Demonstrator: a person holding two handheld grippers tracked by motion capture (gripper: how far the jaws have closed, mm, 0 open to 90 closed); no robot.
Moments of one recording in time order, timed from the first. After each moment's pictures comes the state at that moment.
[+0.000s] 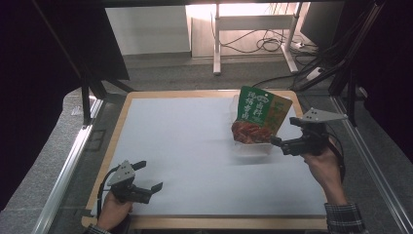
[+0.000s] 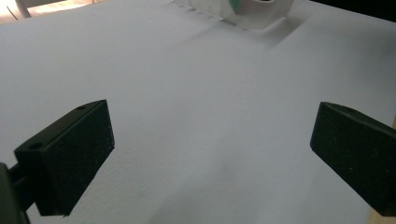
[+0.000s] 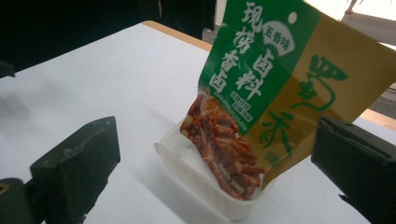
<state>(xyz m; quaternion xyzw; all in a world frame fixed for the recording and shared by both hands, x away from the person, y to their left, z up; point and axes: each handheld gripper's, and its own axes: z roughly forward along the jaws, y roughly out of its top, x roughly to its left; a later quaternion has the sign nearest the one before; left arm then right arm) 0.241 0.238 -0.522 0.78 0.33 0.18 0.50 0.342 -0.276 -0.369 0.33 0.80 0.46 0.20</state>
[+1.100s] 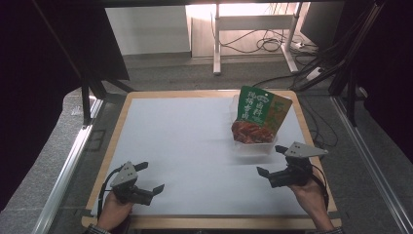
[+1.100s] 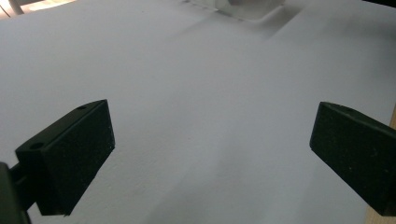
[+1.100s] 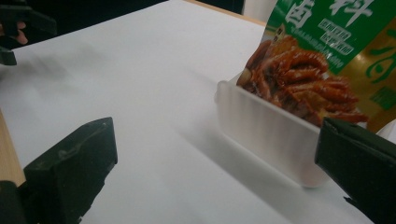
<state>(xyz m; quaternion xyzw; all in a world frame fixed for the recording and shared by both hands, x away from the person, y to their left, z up) 0.241 0.233 -0.524 0.79 0.32 0.18 0.49 0.298 -0.258 -0.443 0.30 0.81 0.47 0.17</state>
